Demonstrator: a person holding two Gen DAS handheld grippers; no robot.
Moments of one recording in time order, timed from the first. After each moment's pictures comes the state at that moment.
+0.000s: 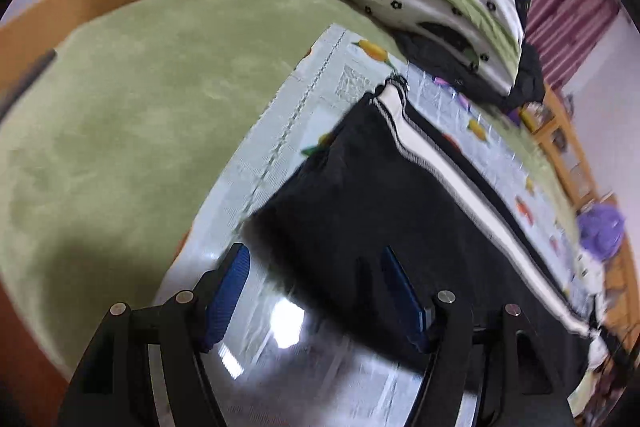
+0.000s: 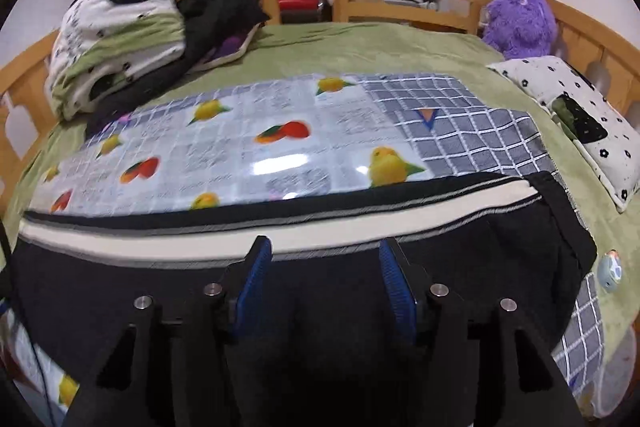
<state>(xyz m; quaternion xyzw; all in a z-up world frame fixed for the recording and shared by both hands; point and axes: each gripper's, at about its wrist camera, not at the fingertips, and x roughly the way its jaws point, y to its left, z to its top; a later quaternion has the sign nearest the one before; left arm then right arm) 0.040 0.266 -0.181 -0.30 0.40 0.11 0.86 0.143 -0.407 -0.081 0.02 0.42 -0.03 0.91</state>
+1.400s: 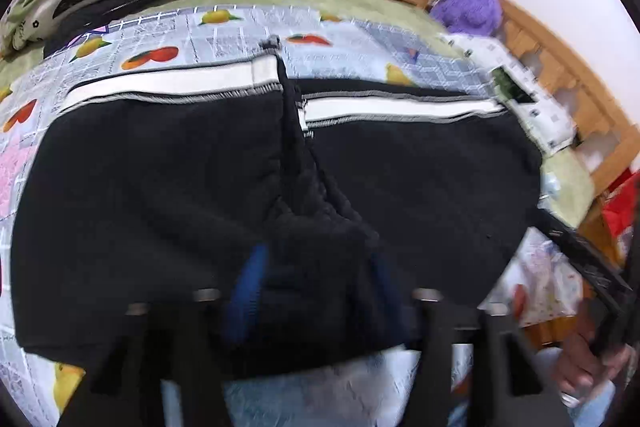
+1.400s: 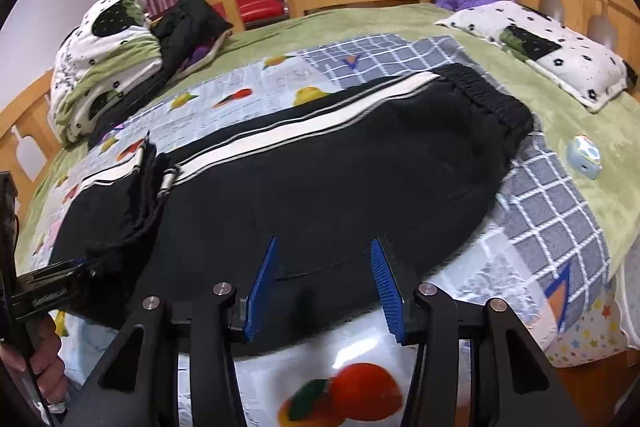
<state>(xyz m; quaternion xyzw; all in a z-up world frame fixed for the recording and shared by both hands) 0.066 -0.181 -0.136 -0.06 0.46 -0.18 0.86 0.008 -0.502 -0.126 0.11 0.40 -0.05 0.91</state>
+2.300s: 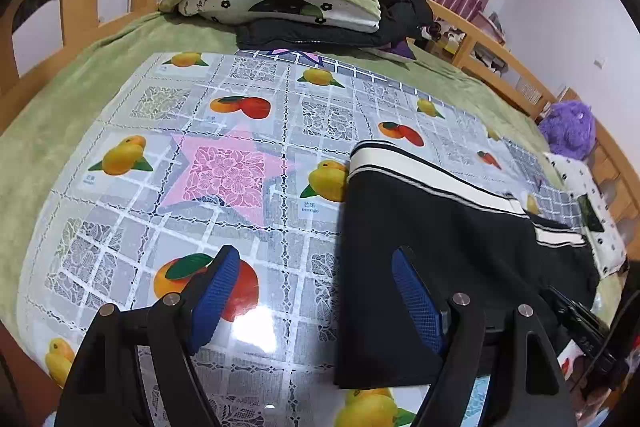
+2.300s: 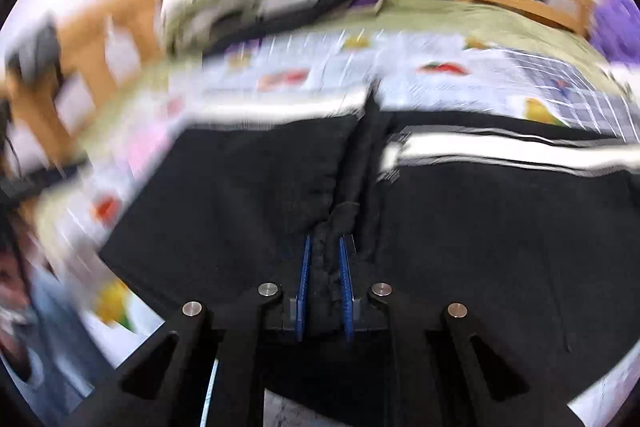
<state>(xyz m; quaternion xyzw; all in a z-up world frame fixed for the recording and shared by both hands) 0.060 0.051 -0.113 -0.16 0.40 0.01 0.90 0.063 -0.331 -0.137 0.04 0.42 0.15 0.89</state>
